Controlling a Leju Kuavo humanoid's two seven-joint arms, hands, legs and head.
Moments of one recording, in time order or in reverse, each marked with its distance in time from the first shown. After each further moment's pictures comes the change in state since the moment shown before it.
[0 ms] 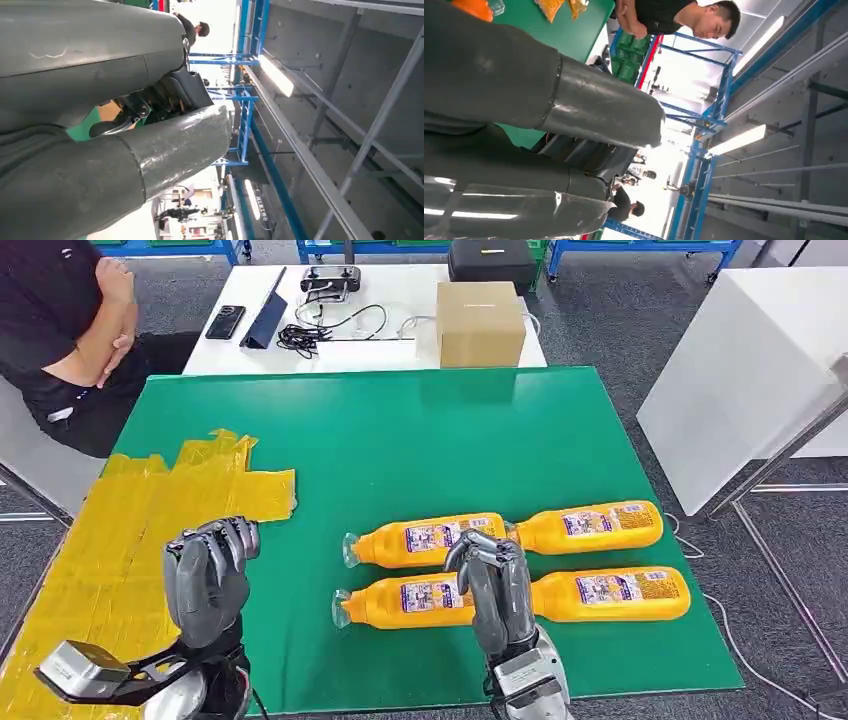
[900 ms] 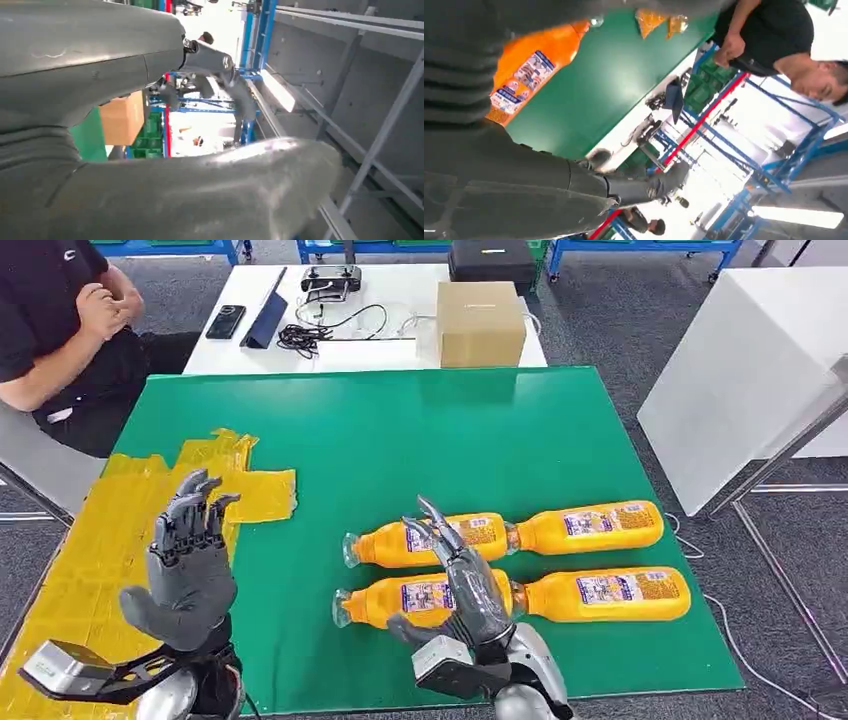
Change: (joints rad) left arm 0.013 -0.012 0.056 0.003 0.030 -0.006 0.000; right arm -0.034 -0.048 0.061 0.048 0.368 0.053 0.315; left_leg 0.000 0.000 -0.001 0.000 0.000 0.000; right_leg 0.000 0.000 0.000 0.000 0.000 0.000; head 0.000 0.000
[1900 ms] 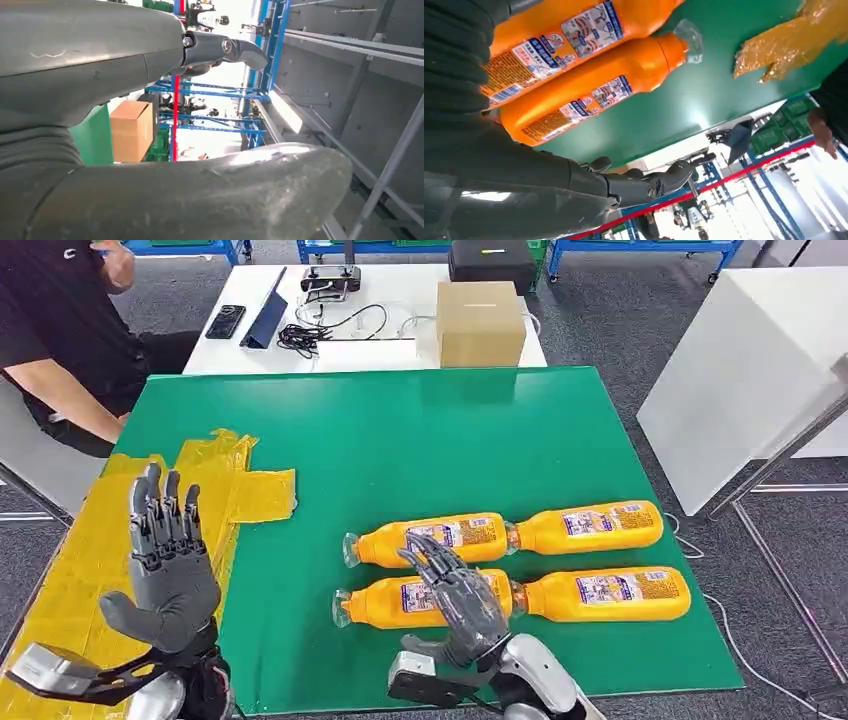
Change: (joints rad) left arm 0.028 -0.032 0.098 0.014 0.006 -0.023 0.000; right arm -0.025 -0.131 0.109 0.019 0.264 0.073 0.283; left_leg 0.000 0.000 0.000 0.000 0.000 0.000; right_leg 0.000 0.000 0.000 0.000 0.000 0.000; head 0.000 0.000
